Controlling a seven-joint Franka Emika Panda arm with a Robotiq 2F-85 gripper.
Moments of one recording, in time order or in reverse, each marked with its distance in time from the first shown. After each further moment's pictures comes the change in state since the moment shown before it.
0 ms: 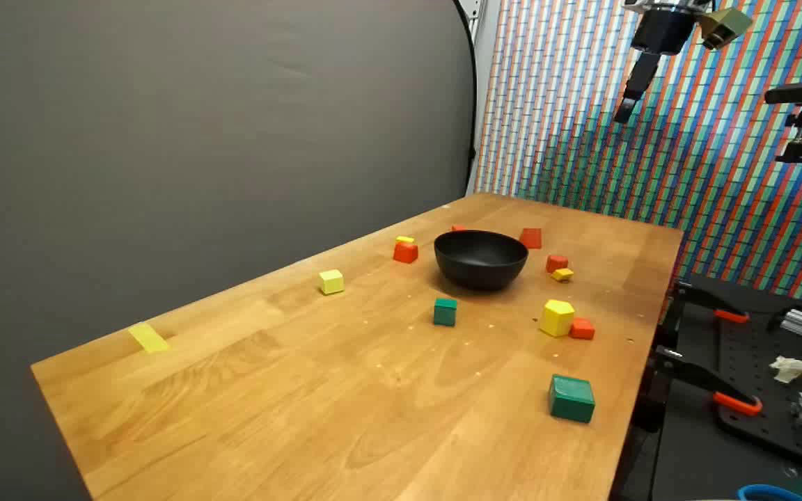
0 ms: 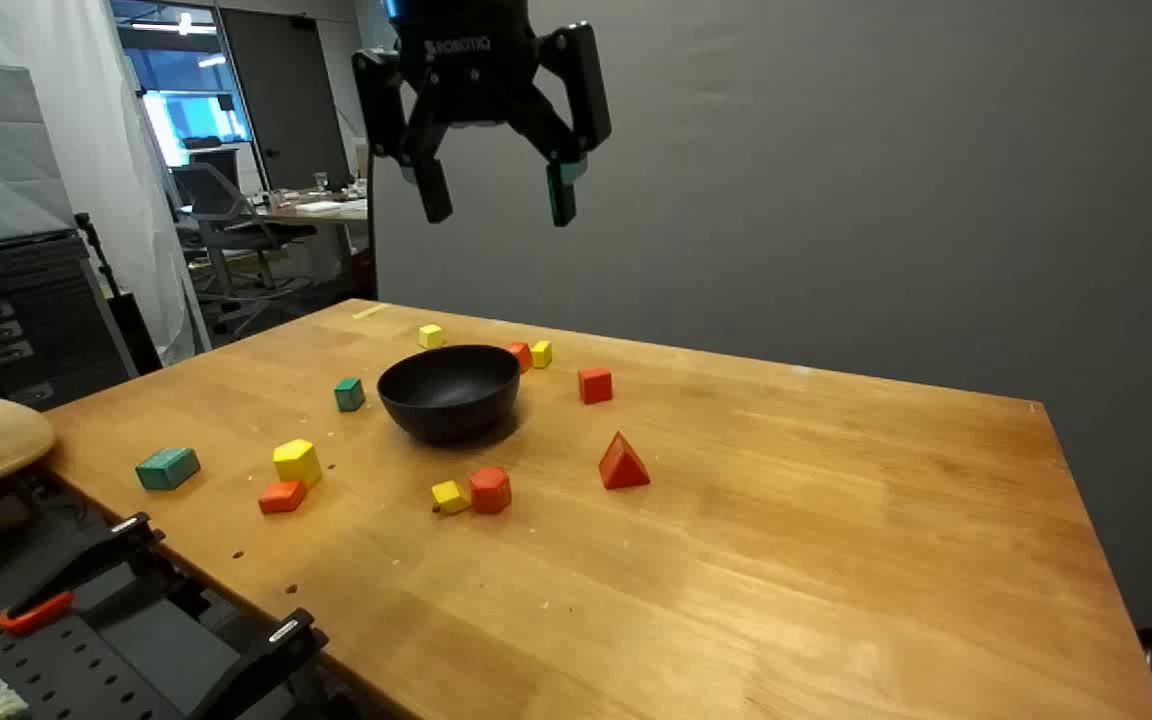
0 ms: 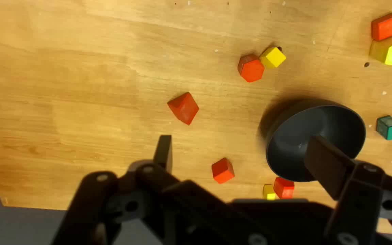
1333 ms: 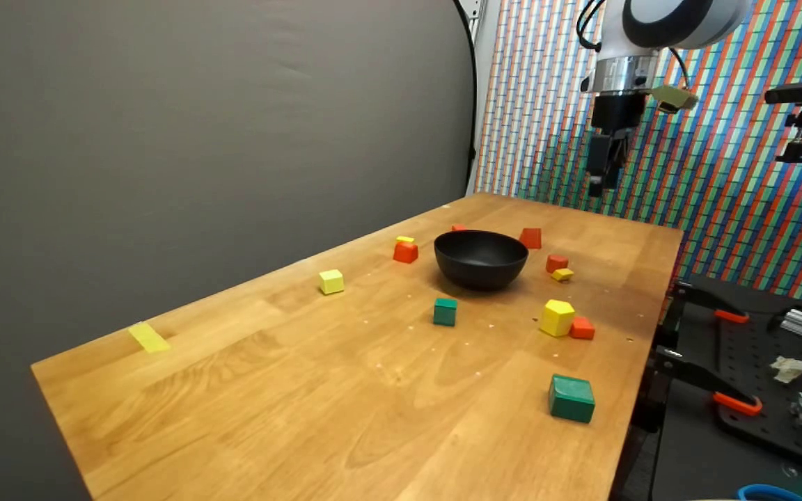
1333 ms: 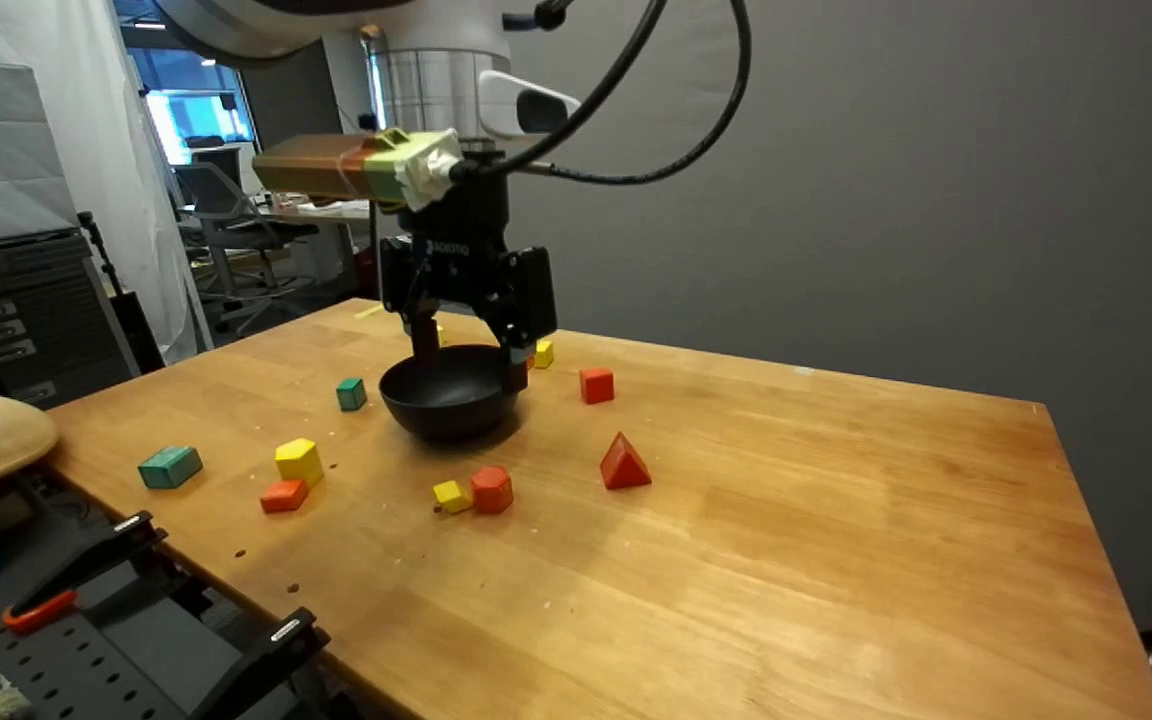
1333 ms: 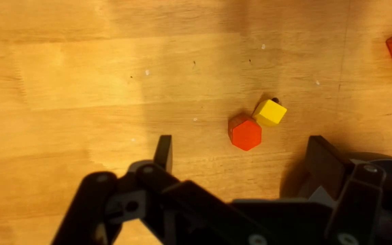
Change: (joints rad) arm -0.061 0.337 0.210 -0.006 0.013 0.091 0.336
